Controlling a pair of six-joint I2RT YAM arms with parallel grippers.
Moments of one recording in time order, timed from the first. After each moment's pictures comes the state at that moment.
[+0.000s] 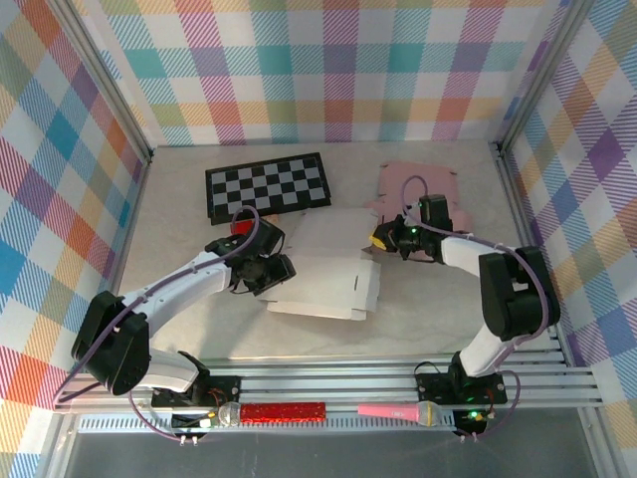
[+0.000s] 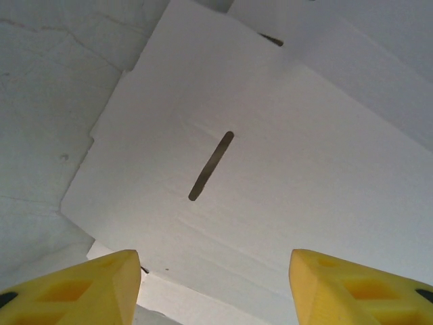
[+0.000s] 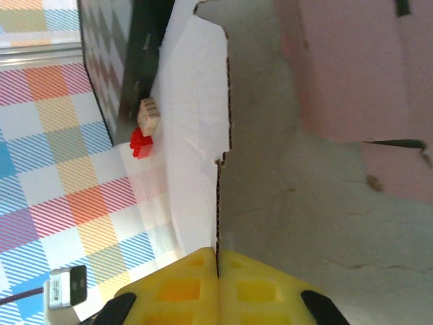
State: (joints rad) left arm -0.60 1.38 0.93 -0.71 0.04 -0.99; right arm 0.21 1.64 0.84 0.04 -0.75 1.00
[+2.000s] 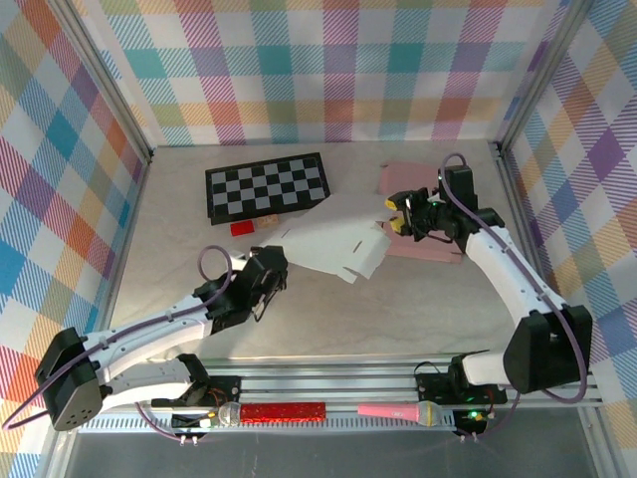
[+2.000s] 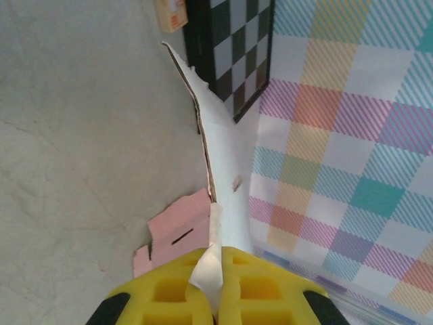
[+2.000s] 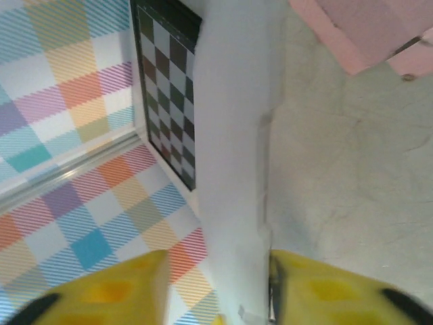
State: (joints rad) left arm -0.90 1.08 0.74 -0.27 -0.62 -2.09; right arm 0.22 1.31 1.09 -0.52 -0.51 1.38
